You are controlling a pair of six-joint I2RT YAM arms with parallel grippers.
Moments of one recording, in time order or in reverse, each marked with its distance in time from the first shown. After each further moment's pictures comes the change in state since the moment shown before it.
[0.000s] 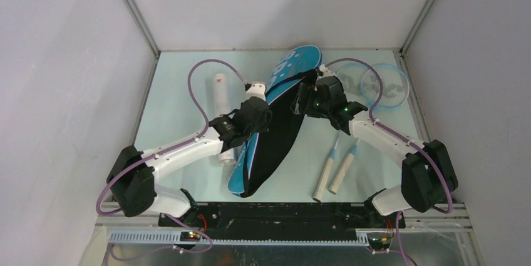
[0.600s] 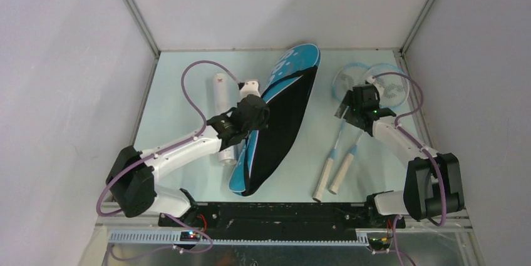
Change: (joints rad) left arm 0.021 -0.002 0.000 0.000 0.002 -0.100; right arm -0.316 -0.092 -0.188 -0.132 0.169 -0.003
